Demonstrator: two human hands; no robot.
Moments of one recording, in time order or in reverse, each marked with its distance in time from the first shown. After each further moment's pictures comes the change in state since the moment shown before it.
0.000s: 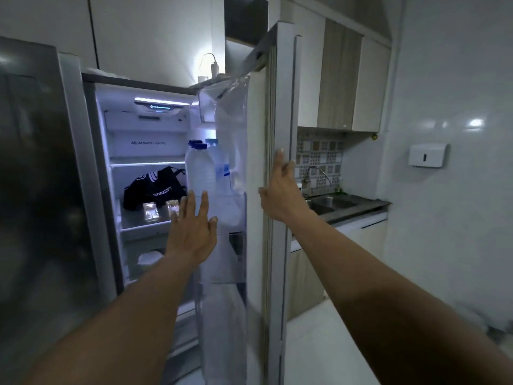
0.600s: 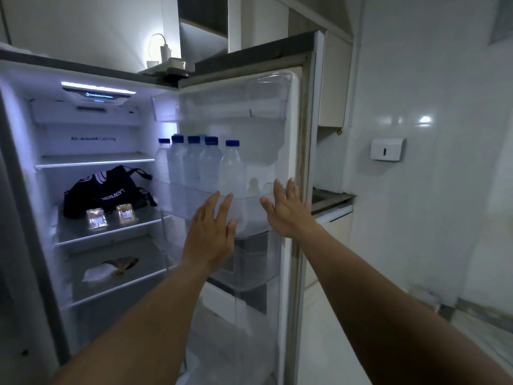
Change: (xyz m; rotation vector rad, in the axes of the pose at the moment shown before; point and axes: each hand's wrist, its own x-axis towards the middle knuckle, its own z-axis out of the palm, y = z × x) left_hand 0.039 0.098 0.080 -0.232 0.066 0.269; right_hand 0.008 0.127 -0.006 -0.262 -0.105 0.242
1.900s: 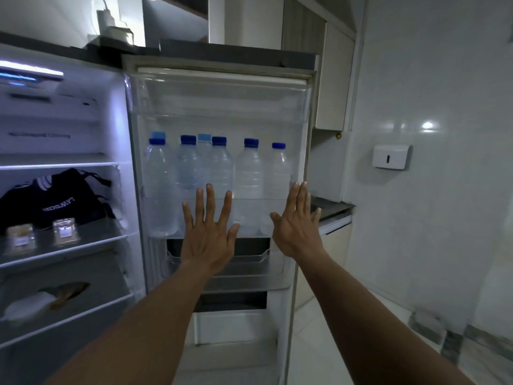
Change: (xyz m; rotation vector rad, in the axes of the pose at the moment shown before) left_hand 0.159 0.005 0.195 0.338 0.116 0.028; right_hand 0.157 0.152 0.036 -0.012 0.162 0.035
